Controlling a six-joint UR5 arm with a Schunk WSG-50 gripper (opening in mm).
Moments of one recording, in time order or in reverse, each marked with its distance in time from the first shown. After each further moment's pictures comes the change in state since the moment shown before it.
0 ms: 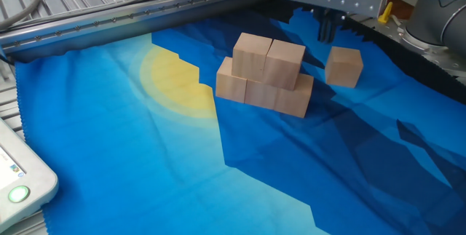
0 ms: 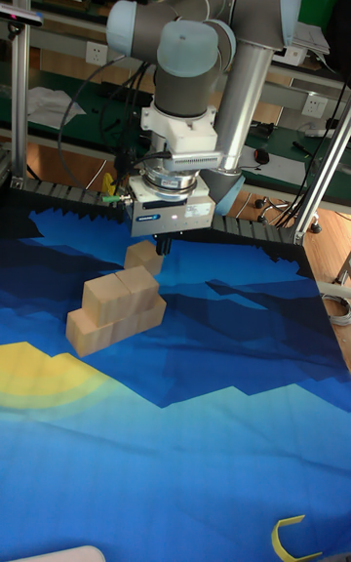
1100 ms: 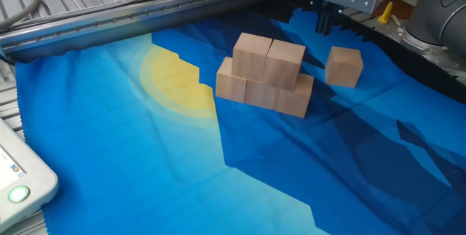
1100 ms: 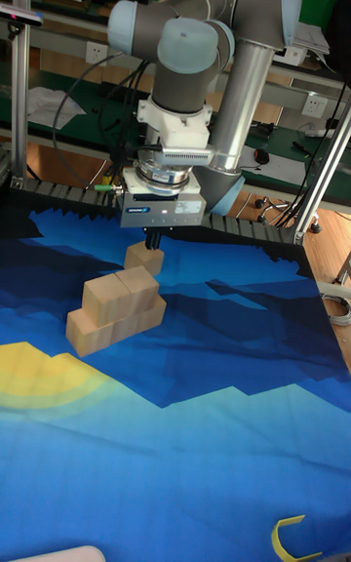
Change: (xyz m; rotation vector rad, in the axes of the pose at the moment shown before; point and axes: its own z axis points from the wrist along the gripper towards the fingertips) arm 0.015 -0.015 0.000 0.058 0.015 0.070
